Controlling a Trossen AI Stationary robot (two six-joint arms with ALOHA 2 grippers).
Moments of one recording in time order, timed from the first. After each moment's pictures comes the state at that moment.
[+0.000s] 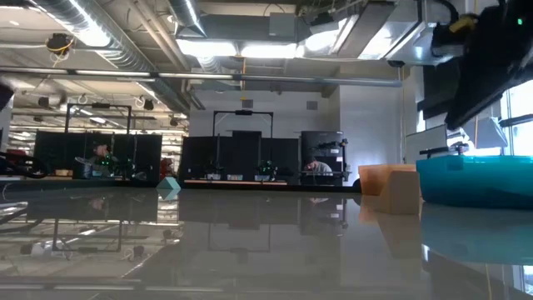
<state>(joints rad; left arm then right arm) -0.86 1.34 0.64 -0.80 -0.03 -1.94 0.39 1.02 0.72 -0.92 0.47 0.91</state>
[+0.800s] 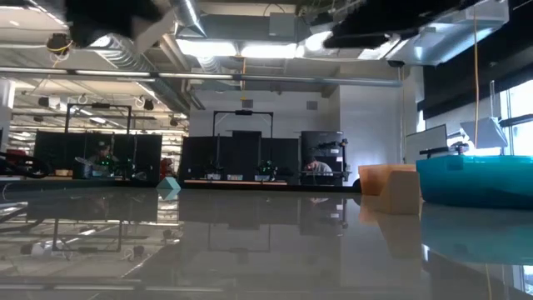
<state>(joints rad) -0.66 1.34 0.92 -0.42 -0.74 -0.94 0.39 1.33 0.74 0.21 0.47 -0.10</state>
